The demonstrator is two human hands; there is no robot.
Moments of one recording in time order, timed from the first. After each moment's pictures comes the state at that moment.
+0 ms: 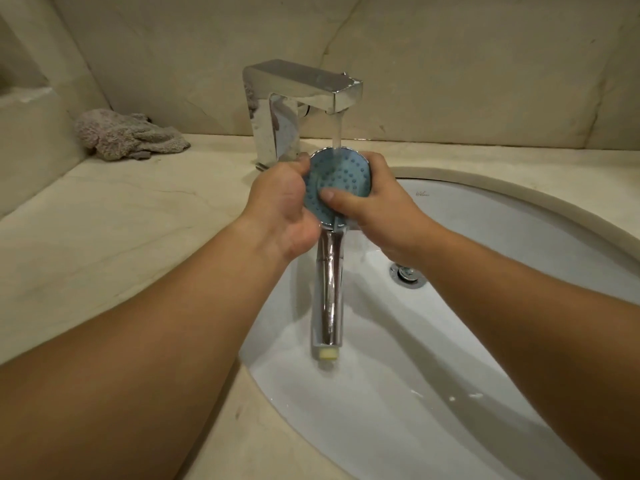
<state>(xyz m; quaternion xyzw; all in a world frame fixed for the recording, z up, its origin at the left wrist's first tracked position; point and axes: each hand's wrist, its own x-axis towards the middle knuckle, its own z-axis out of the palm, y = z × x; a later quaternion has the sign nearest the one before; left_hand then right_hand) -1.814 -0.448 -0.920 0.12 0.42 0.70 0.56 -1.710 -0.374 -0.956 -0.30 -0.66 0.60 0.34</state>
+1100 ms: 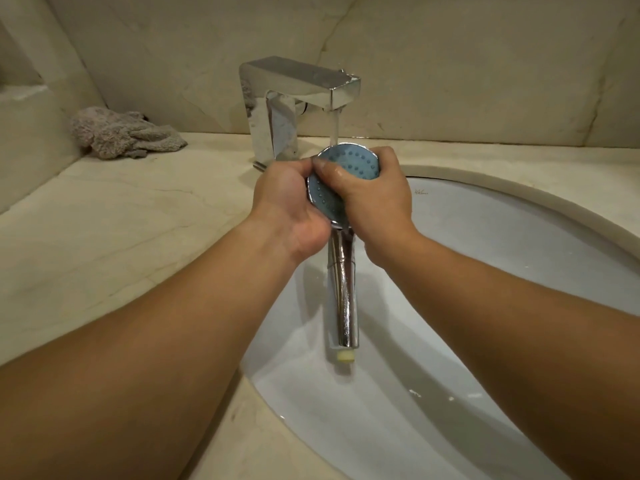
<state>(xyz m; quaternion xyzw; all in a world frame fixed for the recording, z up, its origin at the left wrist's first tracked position) -1.807 -0.447 -0.918 0.10 0.42 0.71 0.56 -1.728 -0.391 -0.948 -0.42 -0.59 0.50 0.47</state>
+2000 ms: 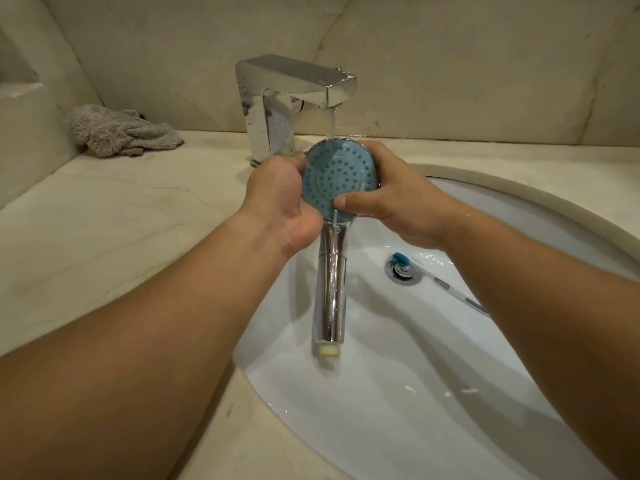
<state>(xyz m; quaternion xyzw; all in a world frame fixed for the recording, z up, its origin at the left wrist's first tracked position) -1.816 -0.444 -0.923 0.13 0.42 0.70 0.56 -1.682 -0.361 -0.934 -0.26 -0.75 0.56 0.25</state>
